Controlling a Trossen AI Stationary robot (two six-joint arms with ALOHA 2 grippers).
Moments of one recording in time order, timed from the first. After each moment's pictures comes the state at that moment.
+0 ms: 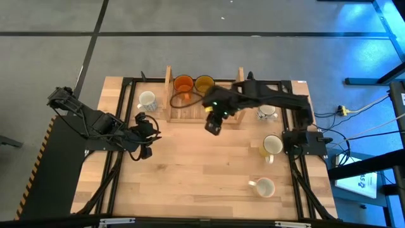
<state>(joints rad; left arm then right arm) -0.50 0.92 0.88 -0.85 -0.61 -0.57 0.00 1.93 2.28 -1.37 0.07 0.36</state>
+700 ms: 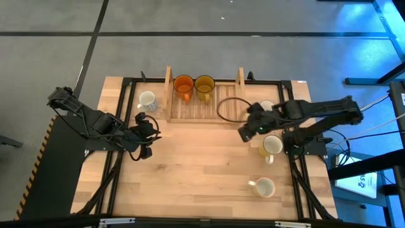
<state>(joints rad) -0.50 0.92 0.88 -0.84 -0.61 -0.56 0.19 1.30 1.36 -1.20 0.19 1.18</state>
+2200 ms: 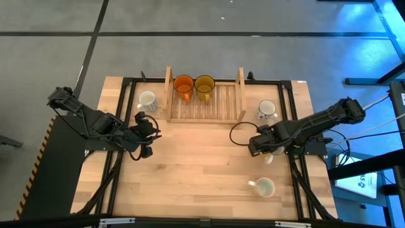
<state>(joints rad) -0.50 0.92 0.88 -0.84 -0.64 -0.57 0.29 1.27 0.86 -1.10 -0.04 1.54</state>
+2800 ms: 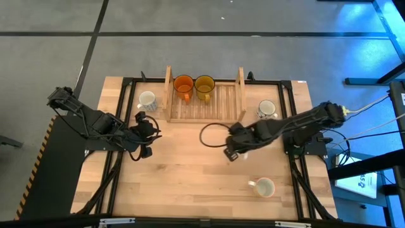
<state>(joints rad) -0.50 0.92 0.88 -0.84 -0.64 -0.51 0.26 1.62 1.42 -1.14 0.16 1.11</state>
